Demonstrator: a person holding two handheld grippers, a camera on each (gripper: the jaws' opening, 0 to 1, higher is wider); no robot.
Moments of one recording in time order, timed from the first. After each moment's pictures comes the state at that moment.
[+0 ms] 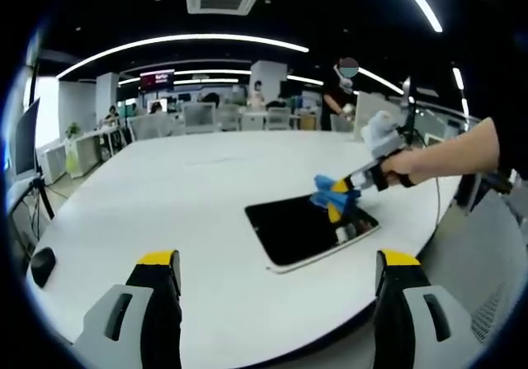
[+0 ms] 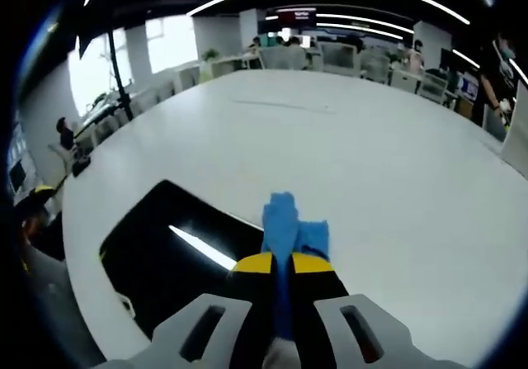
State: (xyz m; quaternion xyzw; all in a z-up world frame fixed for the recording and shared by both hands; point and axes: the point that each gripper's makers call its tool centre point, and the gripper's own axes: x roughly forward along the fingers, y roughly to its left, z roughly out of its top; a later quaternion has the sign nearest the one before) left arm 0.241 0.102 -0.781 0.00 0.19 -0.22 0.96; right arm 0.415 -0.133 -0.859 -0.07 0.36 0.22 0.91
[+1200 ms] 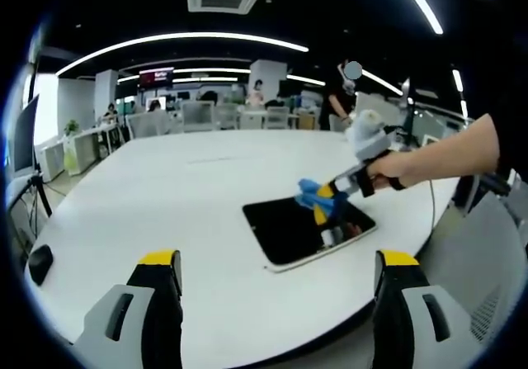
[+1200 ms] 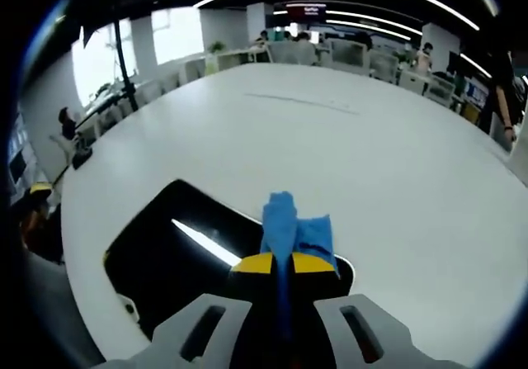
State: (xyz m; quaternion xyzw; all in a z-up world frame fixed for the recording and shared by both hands) left arm 0.239 0.100 -0.782 0.00 0.20 -0.22 0.95; right arm 0.414 -0.088 -0.863 -0.09 0.36 0.23 0.90
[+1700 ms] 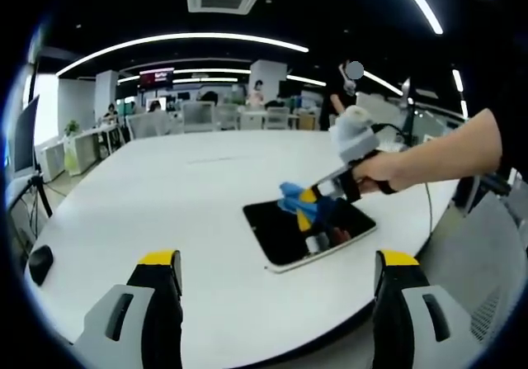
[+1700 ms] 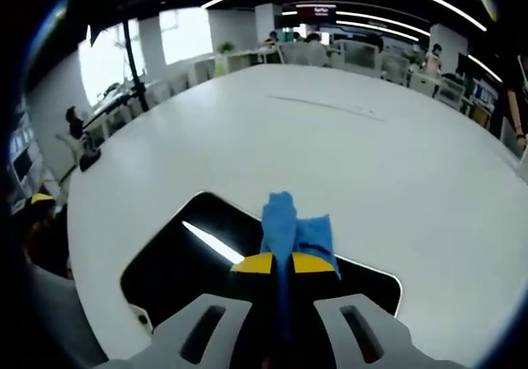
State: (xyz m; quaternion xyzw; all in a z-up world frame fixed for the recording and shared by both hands) left arm 0.239 0.101 -0.781 0.00 0.20 -0.22 0.96; right arm 0.417 -0.040 -0.864 -0.09 0.36 0.26 0.89
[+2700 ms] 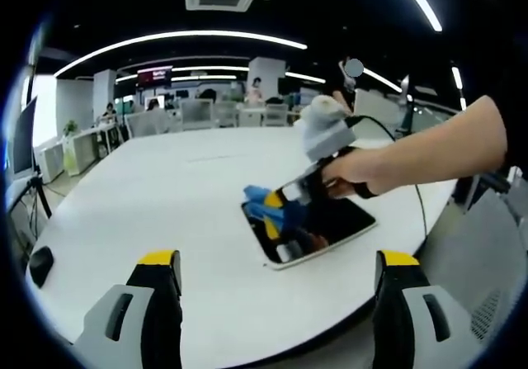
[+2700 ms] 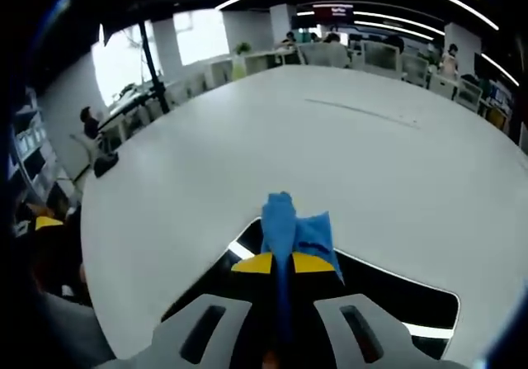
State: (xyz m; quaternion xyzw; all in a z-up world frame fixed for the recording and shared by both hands) left arm 0.239 0.101 -0.783 0.00 0.20 -0.22 0.95; right arm 0.415 0.034 -0.866 -0.07 0.36 0.30 0.88
